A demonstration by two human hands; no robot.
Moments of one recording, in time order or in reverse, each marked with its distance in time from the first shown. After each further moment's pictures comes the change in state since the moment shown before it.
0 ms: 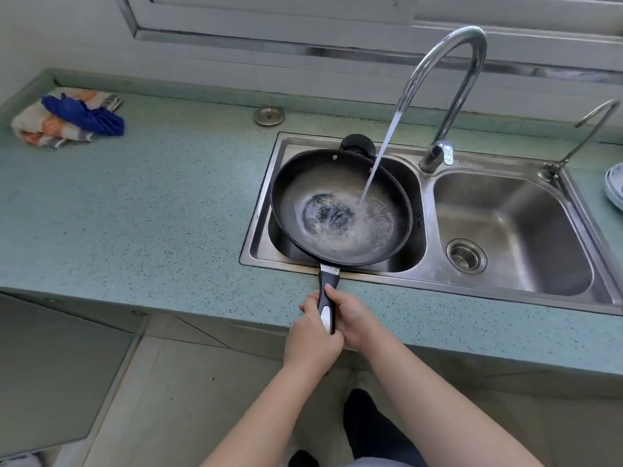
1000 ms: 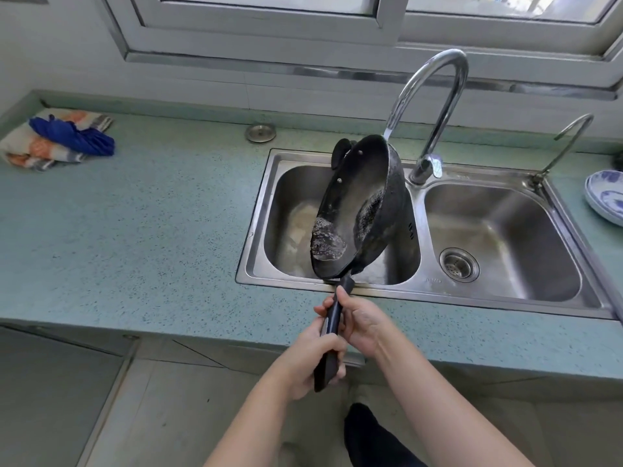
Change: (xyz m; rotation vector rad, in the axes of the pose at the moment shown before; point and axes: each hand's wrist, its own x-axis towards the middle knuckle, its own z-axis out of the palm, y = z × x) left_hand 0.006 -0.001 -0.027 -0.862 -0.612 -0.133; right_hand -0.015 -0.021 0.001 -0.020 0.067 -0.146
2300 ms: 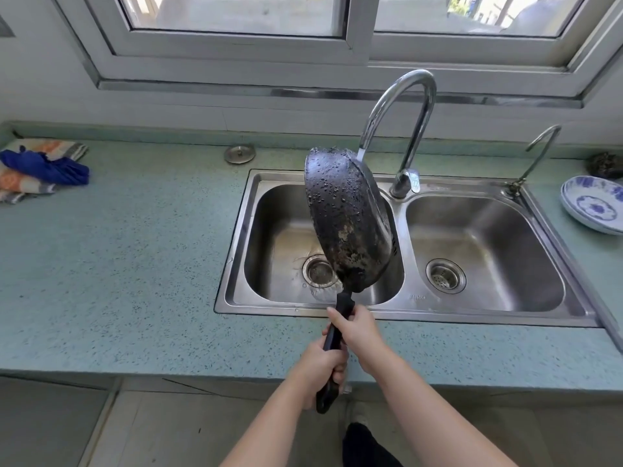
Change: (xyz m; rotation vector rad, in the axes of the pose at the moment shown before) left_hand 0.057 -0.007 0.020 0.081 0.082 -0.059; right_hand 0.009 -0.017 -0.025 -0.589 0.355 -0.233
